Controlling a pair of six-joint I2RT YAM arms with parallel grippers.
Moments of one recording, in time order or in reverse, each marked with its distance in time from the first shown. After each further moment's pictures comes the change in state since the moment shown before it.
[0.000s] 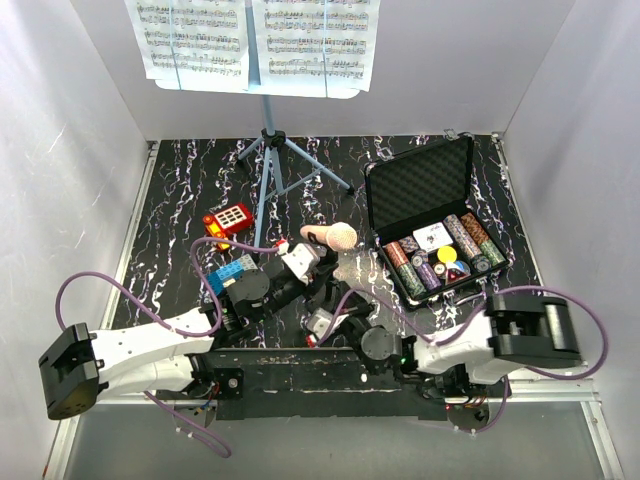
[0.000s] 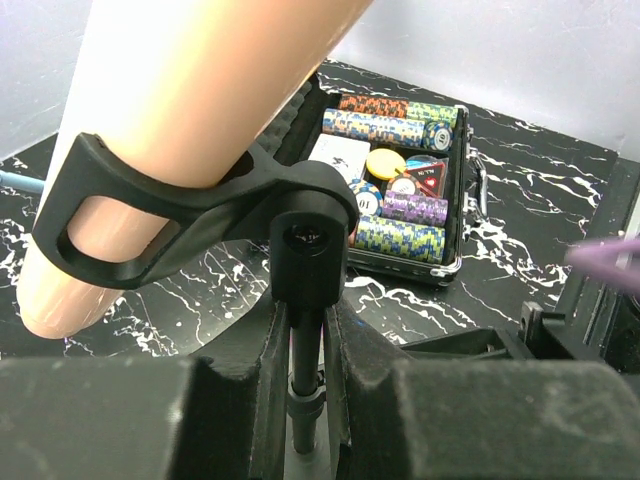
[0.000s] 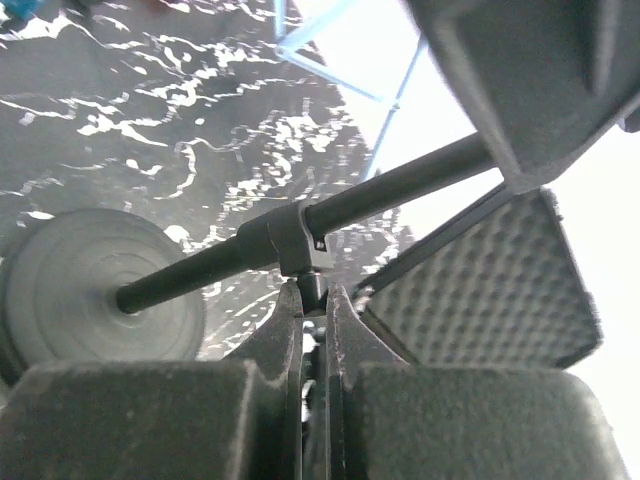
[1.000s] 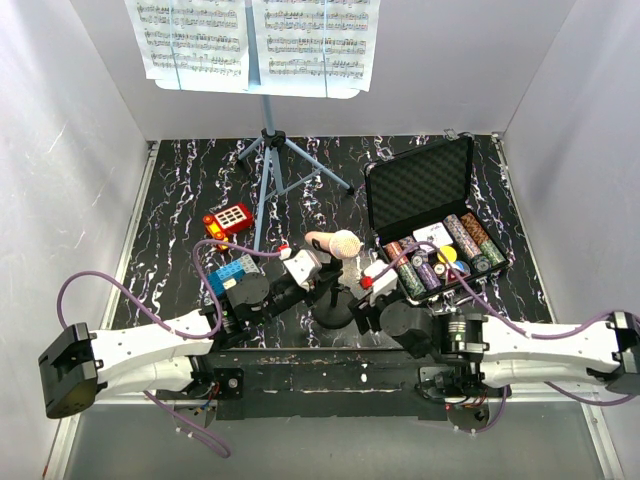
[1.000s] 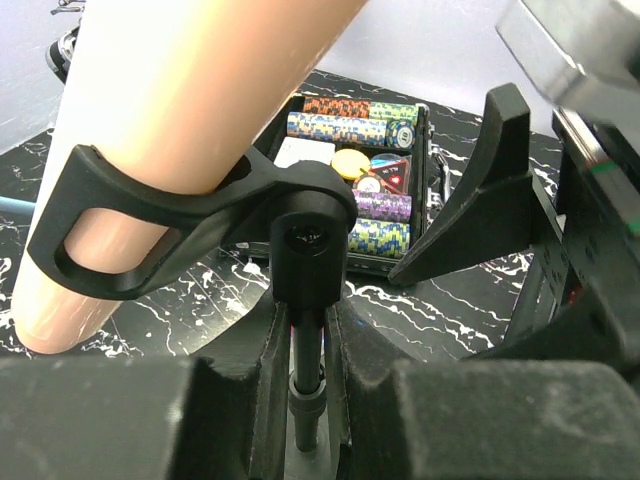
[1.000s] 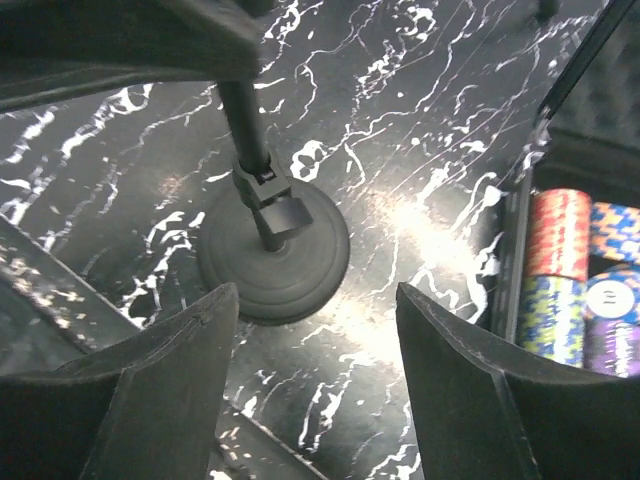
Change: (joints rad) left arm -0.017 -0.006 -0.013 0.018 0.038 0.001; right arm -0.065 -0.505 0.236 -1.182 -0.196 1.044
